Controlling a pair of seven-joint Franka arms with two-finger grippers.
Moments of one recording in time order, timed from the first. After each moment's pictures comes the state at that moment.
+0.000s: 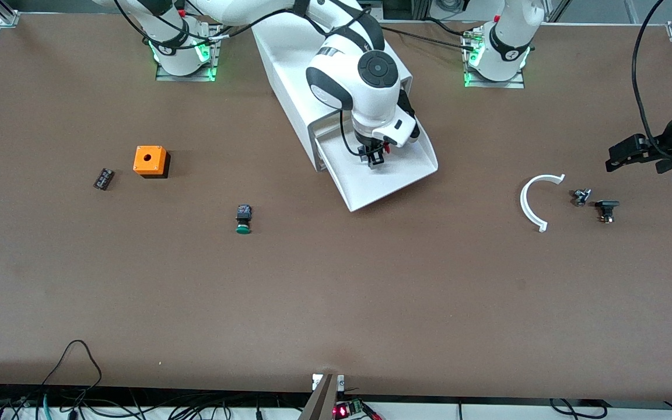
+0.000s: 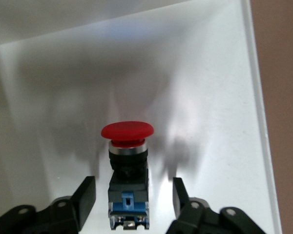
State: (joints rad) left arm -0.05 0.06 0.12 -1.62 -0.02 1.65 0.08; right arm 0.71 0.77 0.34 -1.20 -0.20 1.93 -0.77
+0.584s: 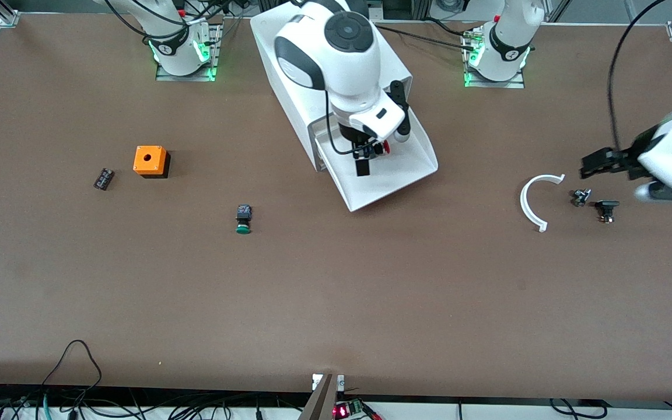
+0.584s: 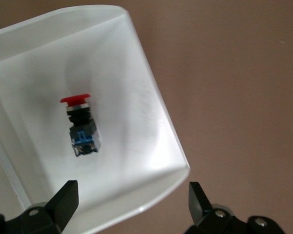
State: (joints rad) left arm -0.07 0.14 0.04 -1.63 -0.02 1.66 -0.03; right arm 0.63 0.63 0.33 -1.14 -0.20 1.88 -0.66
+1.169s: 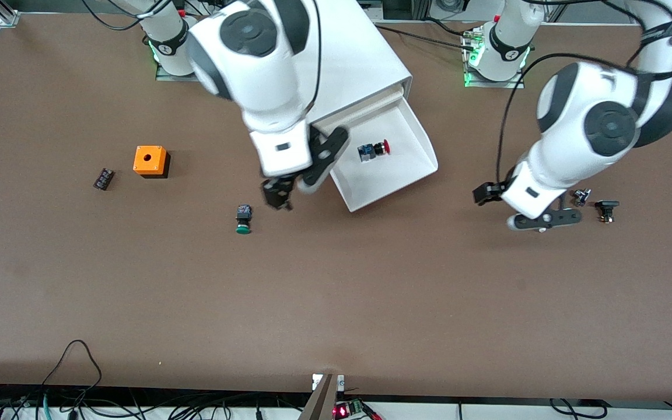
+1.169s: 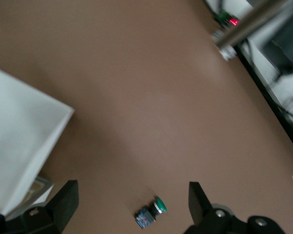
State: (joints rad) left arm -0.19 0.25 -0.11 -1.78 -0.02 1.99 -0.45; right arm 0.48 0.53 0.20 -1.15 -0.20 1.86 -0.20
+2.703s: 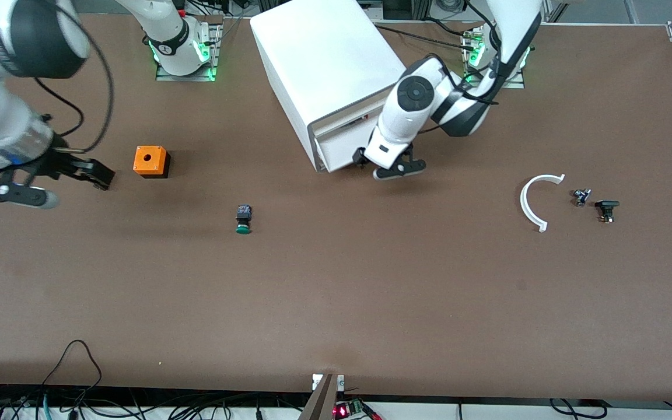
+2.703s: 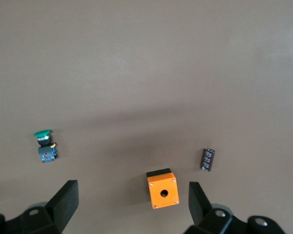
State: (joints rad) left arm -0.32 0.34 -0.44 -2.10 -0.02 2.44 -0.98; right arm 0.05 0.15 0.03 -1.57 -0.10 1.68 0.24
